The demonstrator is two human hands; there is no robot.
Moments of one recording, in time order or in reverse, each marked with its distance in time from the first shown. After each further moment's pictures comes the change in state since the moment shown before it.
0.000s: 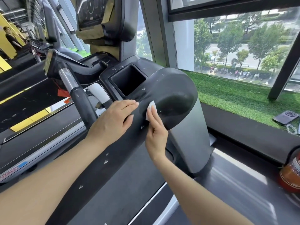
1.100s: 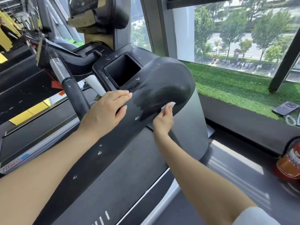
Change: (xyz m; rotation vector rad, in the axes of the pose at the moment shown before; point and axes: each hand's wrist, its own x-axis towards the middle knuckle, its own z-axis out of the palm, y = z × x) left_hand -0.001 0.002 -0.002 0.008 0.002 -0.005; right_hand 0.032 0.024 -0.012 0.057 0.213 0.627
